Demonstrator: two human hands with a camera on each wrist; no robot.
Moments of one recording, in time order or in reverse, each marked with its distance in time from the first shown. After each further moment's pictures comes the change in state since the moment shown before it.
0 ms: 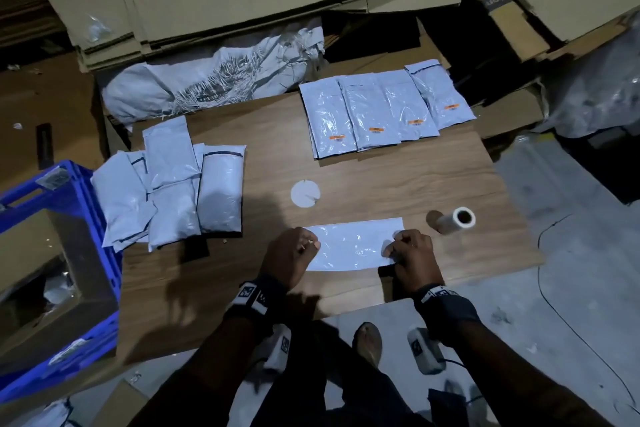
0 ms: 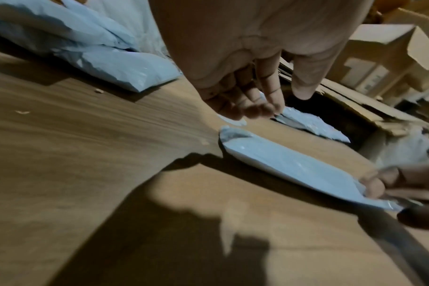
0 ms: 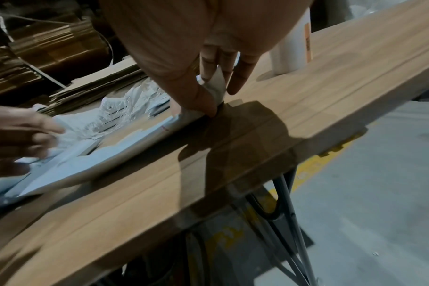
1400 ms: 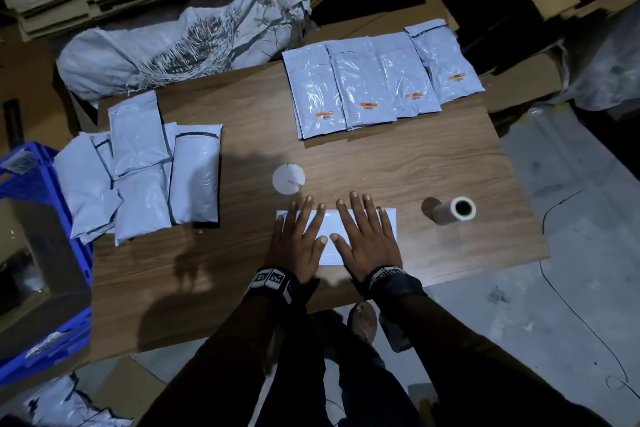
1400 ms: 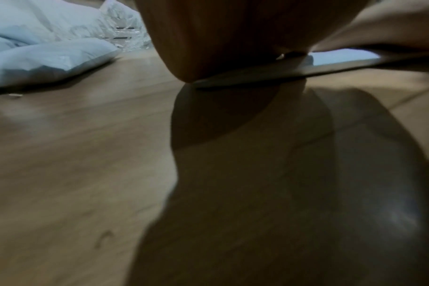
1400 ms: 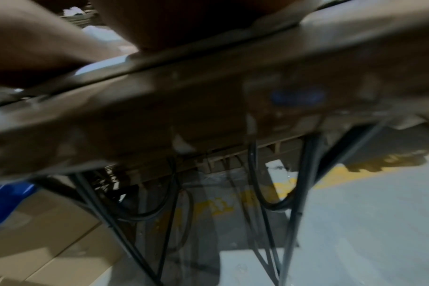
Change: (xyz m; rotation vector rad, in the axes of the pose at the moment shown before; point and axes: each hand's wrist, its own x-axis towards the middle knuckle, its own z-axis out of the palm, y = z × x) left_hand 0.024 -0.033 0.072 0.758 -0.183 0.125; right_hand 0.027 -0.029 0.047 -0.448 -0.260 -0.120
